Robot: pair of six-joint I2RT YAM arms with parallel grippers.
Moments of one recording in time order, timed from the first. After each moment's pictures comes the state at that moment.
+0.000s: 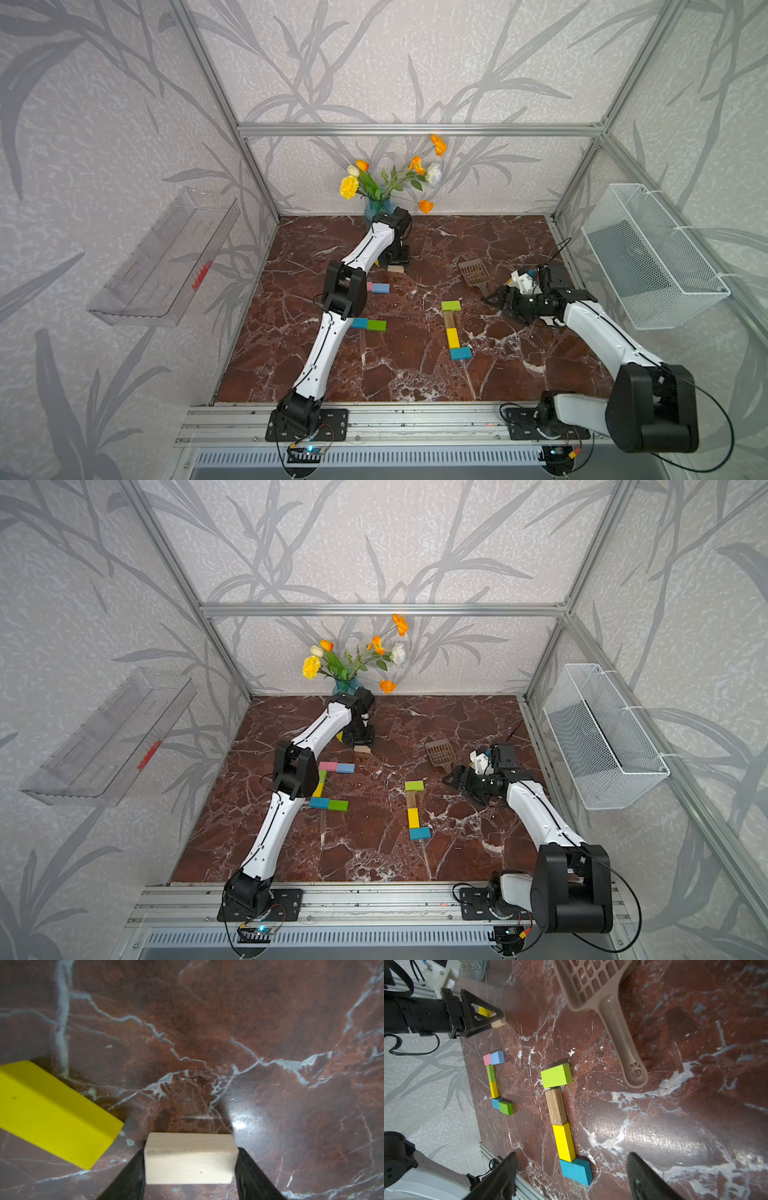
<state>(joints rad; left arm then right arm) -0.41 2.64 2.52 -1.31 0.04 -0.35 -0.01 1.27 0.77 -0.61 -0.63 0.44</state>
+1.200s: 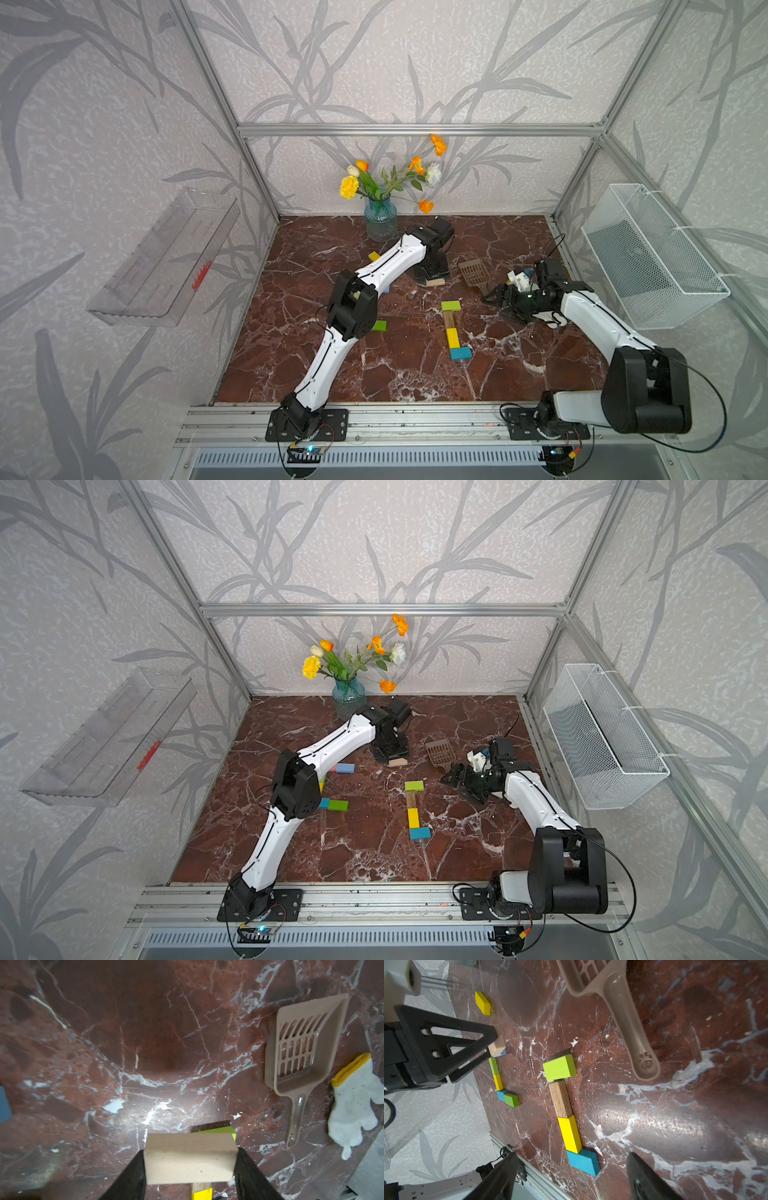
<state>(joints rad) -0.70 2.36 2.24 -1.16 0.12 -0.83 -0.02 1.36 0.84 -0.70 -0.68 0.42</state>
